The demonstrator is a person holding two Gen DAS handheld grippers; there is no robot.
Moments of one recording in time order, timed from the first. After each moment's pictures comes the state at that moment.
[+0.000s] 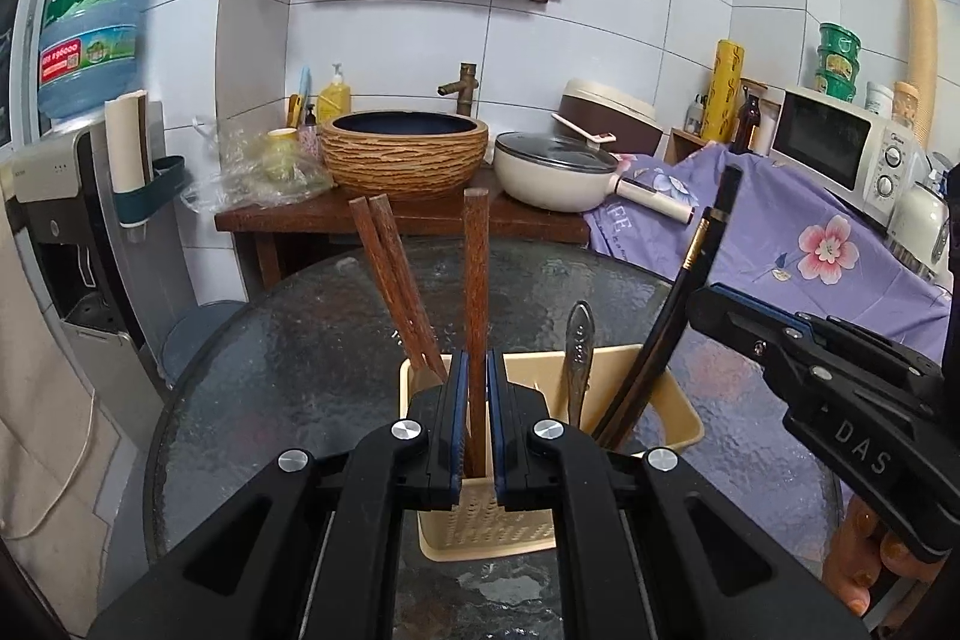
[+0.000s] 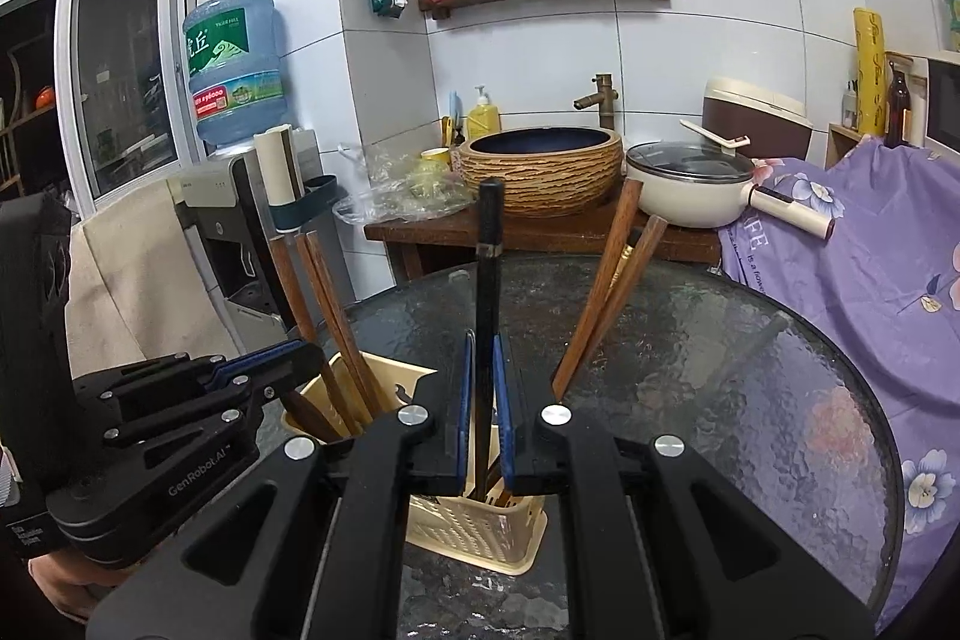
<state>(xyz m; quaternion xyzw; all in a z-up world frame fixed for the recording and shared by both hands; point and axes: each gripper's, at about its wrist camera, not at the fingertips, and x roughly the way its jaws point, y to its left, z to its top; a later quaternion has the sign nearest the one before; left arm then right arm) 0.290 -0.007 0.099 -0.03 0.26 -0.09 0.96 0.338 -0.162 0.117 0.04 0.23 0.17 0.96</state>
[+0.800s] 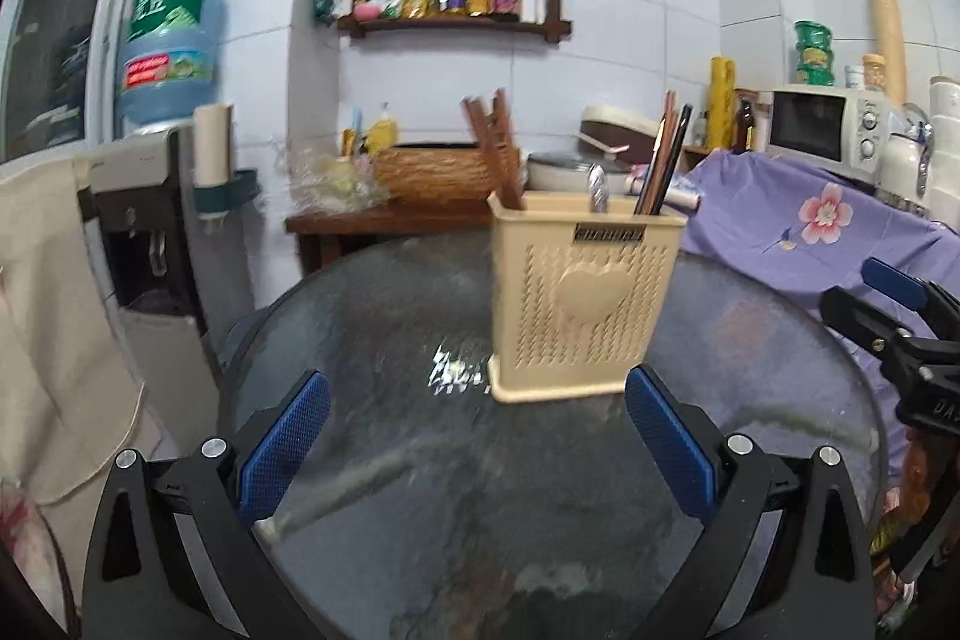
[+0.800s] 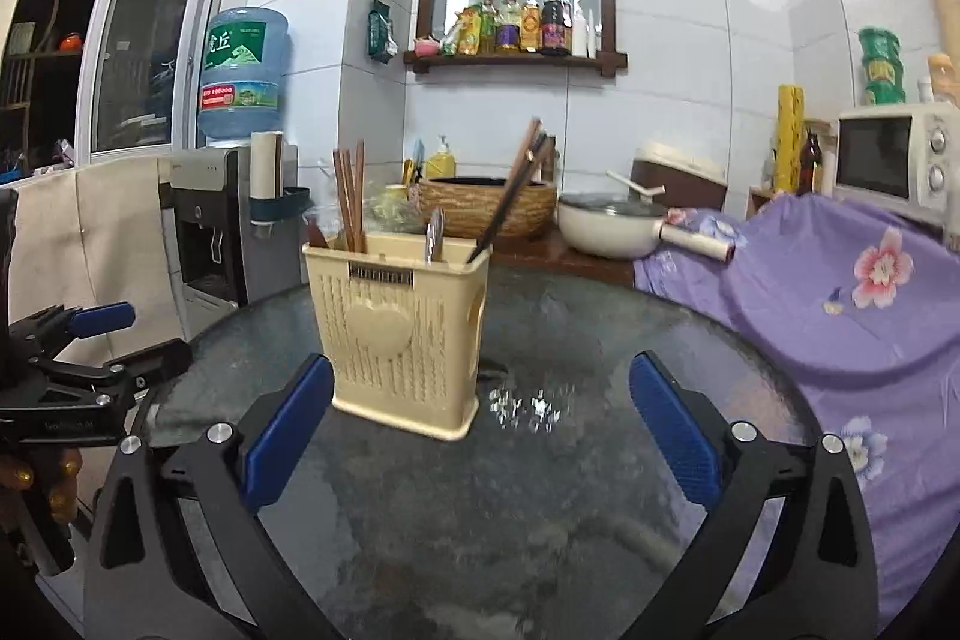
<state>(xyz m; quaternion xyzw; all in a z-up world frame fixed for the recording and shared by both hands) 0.136 0.031 0.018 0.00 0.20 -0.05 0.98 0.168 -0.192 0.038 -0.02 0.13 0.10 0.99</state>
